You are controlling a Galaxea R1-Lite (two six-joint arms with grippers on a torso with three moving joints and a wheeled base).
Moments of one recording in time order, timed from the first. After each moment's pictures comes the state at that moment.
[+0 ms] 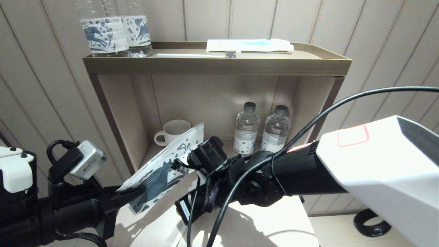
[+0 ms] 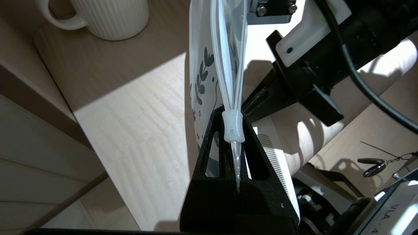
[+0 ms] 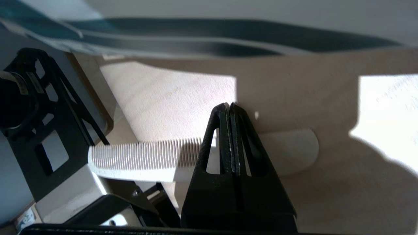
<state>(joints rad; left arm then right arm) -0.46 1.27 -0.41 -0.47 -0.27 0.08 0.87 2.17 -1.50 0.09 0.27 0.16</state>
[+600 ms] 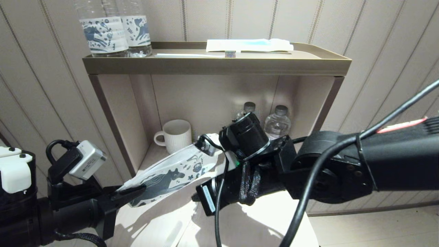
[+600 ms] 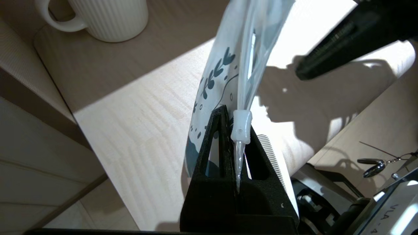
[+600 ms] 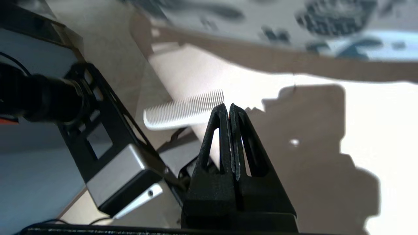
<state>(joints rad) -0.46 1.27 -0.41 -0.47 -0.27 0.08 0.85 1.91 -1.33 0.09 0.28 0.26</state>
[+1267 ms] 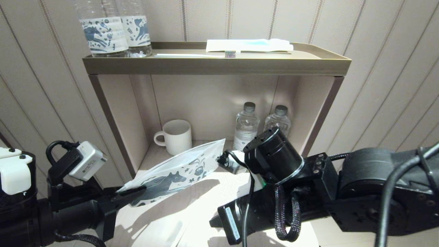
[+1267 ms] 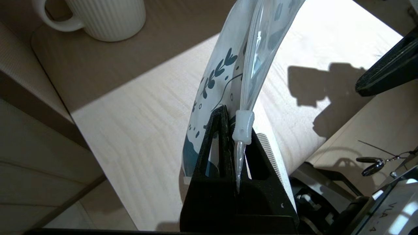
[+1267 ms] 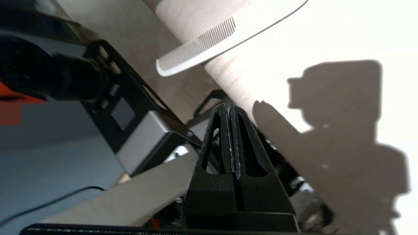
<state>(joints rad) -0.47 1.27 -0.40 -0.47 -0.27 0.08 0.88 1.76 -1.14 0.10 0.29 0.44</state>
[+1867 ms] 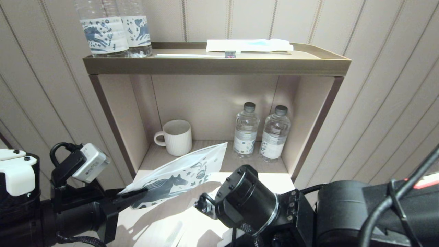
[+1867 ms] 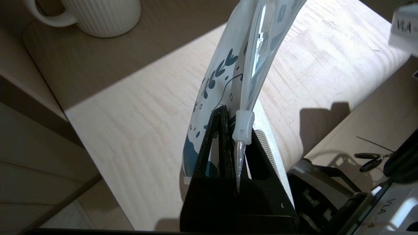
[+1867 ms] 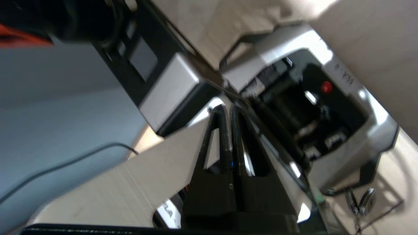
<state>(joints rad) -0.48 1.28 -0.40 -0.47 -0.27 0.08 1.03 1.83 -1.12 0.17 0.35 0.53</state>
